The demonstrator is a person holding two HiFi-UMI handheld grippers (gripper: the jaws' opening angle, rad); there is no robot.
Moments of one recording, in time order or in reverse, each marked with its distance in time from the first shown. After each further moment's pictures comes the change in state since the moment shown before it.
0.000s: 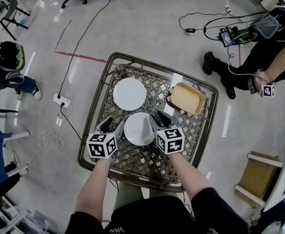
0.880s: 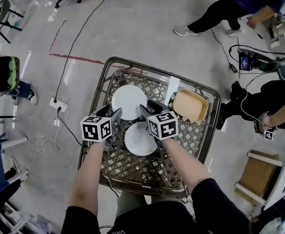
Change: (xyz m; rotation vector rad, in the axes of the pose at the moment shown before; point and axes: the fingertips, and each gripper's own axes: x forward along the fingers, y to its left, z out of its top) left arm 0.074 0.041 0.057 0.016 0.097 -0.072; right arm 0.093 -0.005 0.040 0.014 0.086 0.074
